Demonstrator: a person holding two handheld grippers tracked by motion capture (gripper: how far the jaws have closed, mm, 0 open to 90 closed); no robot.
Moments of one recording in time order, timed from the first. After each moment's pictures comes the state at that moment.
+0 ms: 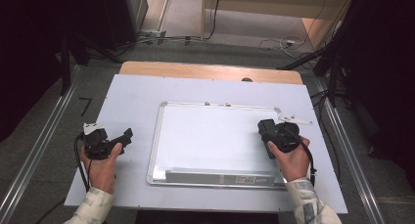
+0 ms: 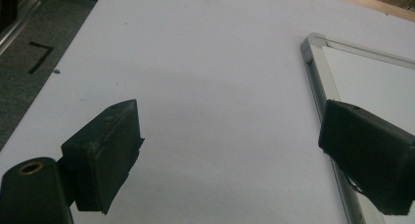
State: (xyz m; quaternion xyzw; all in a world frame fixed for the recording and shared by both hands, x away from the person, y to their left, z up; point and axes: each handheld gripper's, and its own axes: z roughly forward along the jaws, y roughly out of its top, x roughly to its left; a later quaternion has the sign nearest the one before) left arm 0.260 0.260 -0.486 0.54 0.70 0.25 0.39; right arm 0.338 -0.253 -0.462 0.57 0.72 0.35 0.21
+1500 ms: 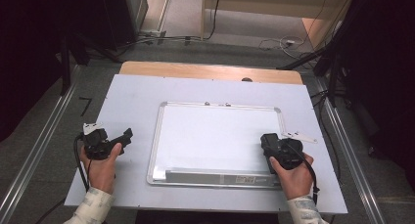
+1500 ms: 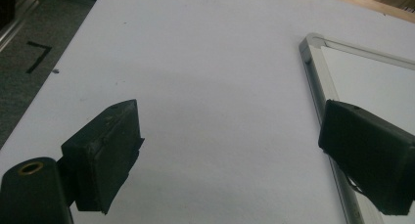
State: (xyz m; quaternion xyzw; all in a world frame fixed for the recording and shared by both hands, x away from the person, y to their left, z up) left arm 0.260 0.260 -0.486 0.54 0.70 0.25 0.39; right arm 0.294 -0.257 -0.472 0.59 0.70 0.34 0.21
